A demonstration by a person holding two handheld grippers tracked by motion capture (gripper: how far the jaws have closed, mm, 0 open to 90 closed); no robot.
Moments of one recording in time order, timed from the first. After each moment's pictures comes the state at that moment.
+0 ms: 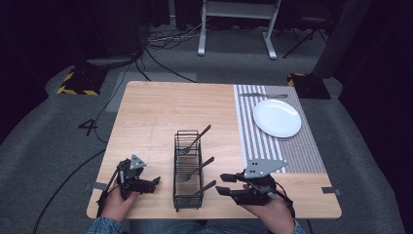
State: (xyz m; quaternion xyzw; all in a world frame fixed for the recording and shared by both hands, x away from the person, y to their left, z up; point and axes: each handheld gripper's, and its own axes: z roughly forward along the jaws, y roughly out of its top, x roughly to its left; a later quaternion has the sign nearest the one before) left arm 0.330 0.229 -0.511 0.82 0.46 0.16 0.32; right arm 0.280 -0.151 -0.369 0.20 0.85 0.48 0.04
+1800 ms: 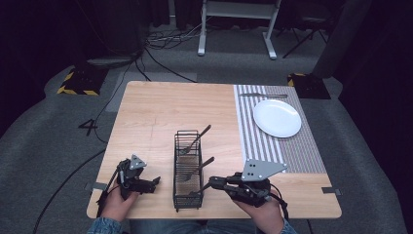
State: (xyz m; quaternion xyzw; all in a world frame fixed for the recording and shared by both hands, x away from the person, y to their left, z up) left arm 0.330 0.229 -0.511 0.82 0.45 0.16 0.32; right arm 0.273 -0.137 -0.358 0.17 0.82 0.54 0.05
